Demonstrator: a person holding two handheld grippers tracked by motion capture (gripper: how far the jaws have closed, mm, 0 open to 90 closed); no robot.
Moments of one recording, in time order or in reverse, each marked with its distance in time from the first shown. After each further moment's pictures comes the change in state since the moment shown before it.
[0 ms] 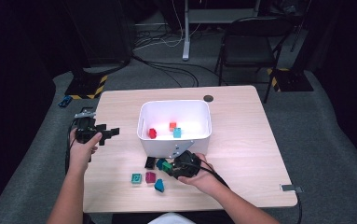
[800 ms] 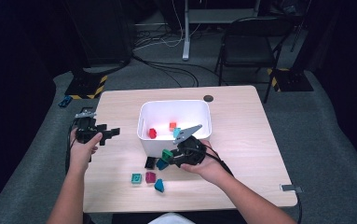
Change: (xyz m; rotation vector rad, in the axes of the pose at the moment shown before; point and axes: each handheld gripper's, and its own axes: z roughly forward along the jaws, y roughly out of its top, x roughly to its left) left arm 0.000 0.000 0.001 -0.001 -0.003 0.004; right arm -0.007 0.038 -0.054 -0.075 0.038 0.006
